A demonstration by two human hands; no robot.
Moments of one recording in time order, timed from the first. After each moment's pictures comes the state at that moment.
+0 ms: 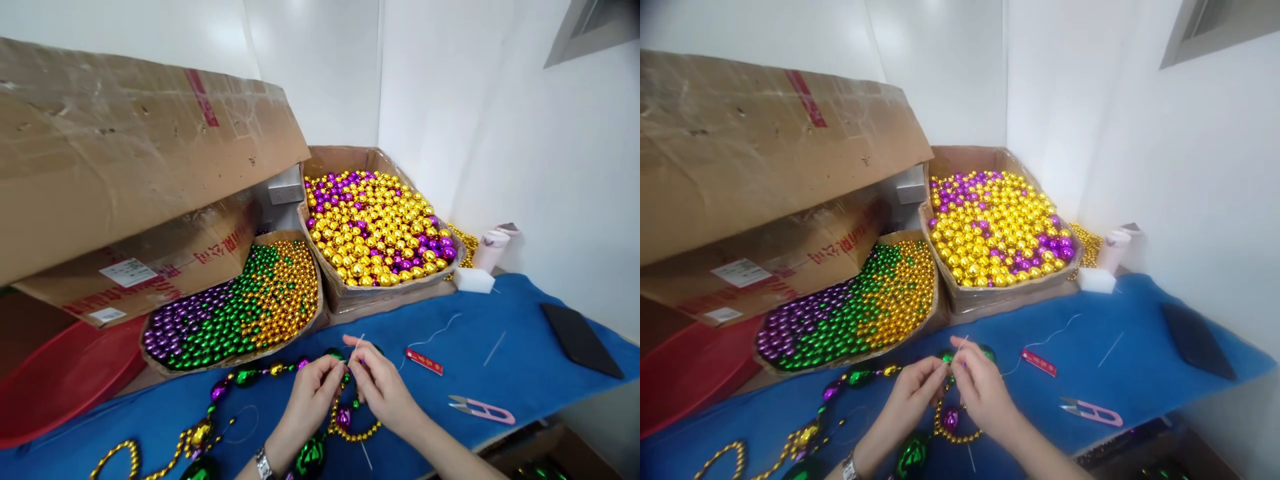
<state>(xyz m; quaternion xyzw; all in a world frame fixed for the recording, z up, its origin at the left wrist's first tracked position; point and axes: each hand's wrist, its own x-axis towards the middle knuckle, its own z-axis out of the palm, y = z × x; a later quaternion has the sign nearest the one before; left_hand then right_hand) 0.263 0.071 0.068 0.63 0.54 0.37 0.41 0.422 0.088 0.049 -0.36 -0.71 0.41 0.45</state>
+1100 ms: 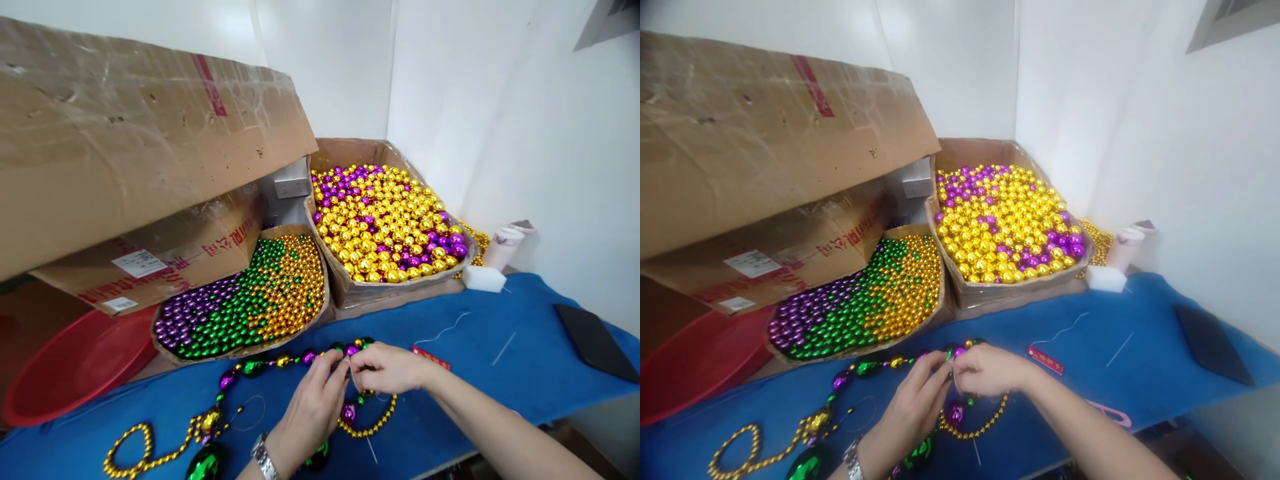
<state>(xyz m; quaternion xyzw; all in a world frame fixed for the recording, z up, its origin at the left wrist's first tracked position) 0.241 0.054 0.046 0.84 0.45 0.31 0.07 0.434 0.134 0.073 -0.26 -0.86 0.44 0.11</state>
